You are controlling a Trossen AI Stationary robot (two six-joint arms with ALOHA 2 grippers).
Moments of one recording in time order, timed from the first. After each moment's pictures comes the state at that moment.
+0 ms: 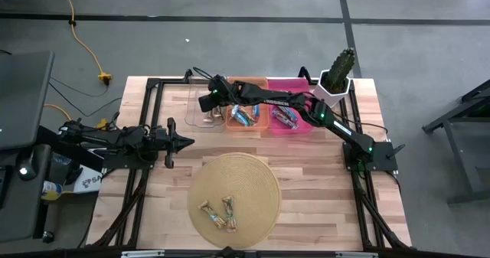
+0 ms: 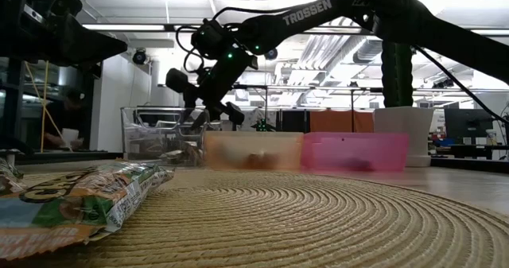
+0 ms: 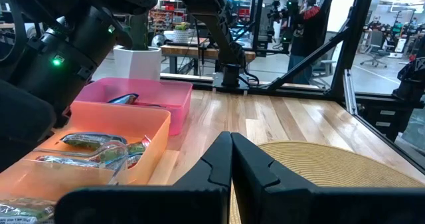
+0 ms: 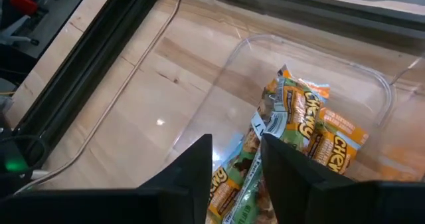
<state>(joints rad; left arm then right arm) -0.20 0.05 0.01 0.05 -0.28 -0.06 -0.31 2.54 2.31 -0.49 0.12 0.74</state>
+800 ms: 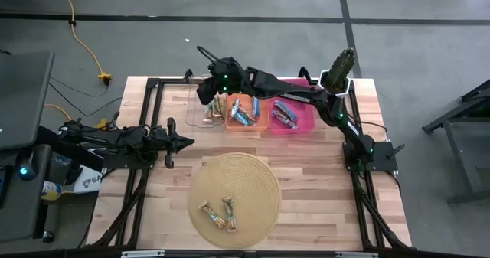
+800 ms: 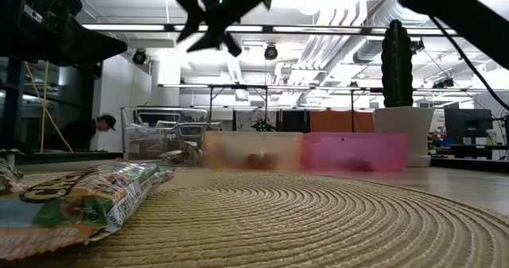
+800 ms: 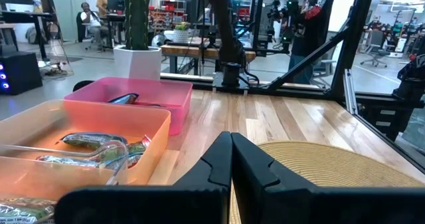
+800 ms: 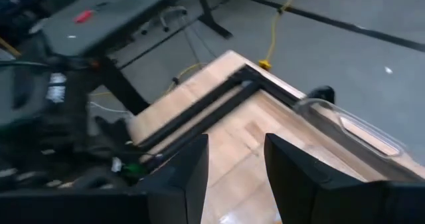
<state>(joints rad) -0.20 0.05 0.01 0.05 -0.28 -0.06 -0.27 2.28 2.31 -0.43 0.09 0.46</state>
